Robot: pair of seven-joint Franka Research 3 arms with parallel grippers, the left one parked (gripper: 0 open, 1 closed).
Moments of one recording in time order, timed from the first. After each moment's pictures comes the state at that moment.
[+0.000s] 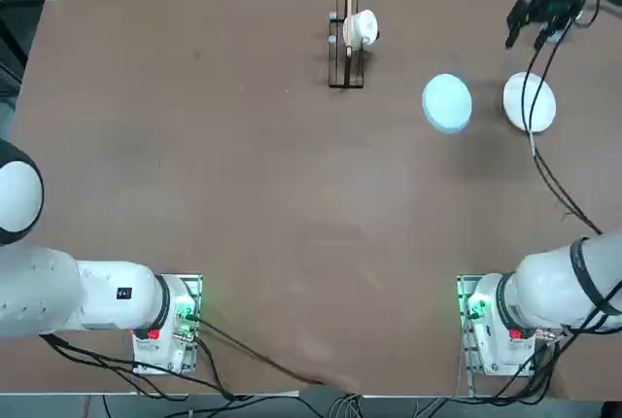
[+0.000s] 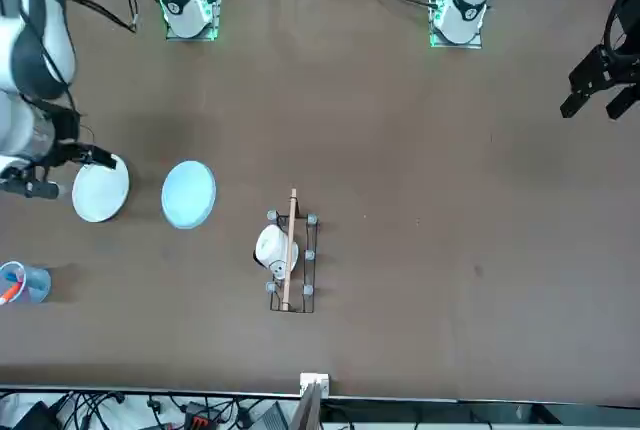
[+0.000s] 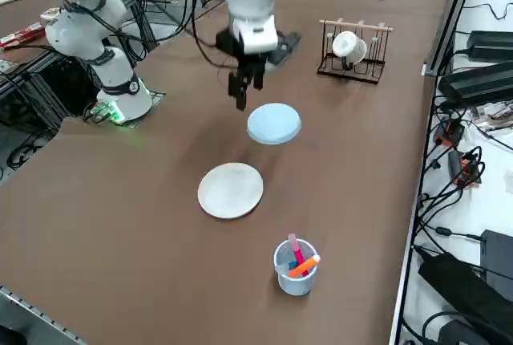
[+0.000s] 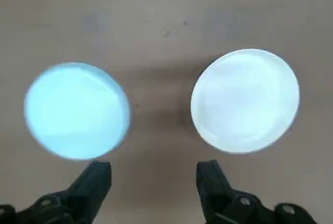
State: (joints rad) arm -0.13 0.18 -0.01 -1.97 -0.03 2.02 -0.01
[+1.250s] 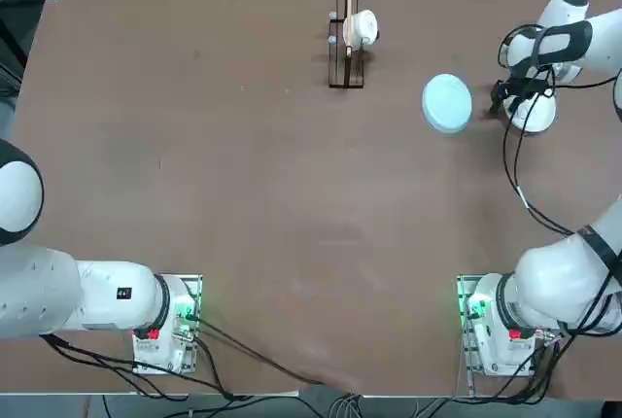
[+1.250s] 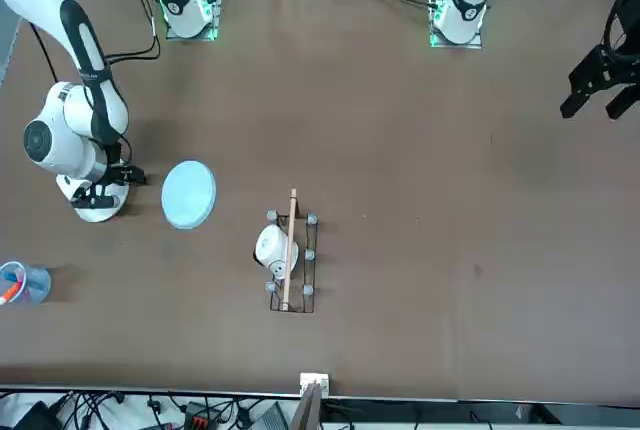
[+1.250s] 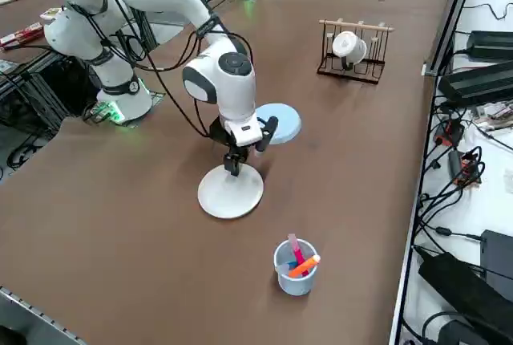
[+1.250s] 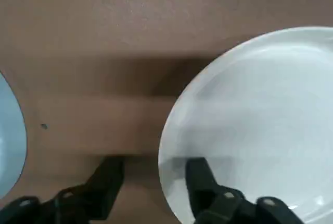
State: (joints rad) arm -0.22 0.43 0.00 -2.15 -0.07 2.46 -0.20
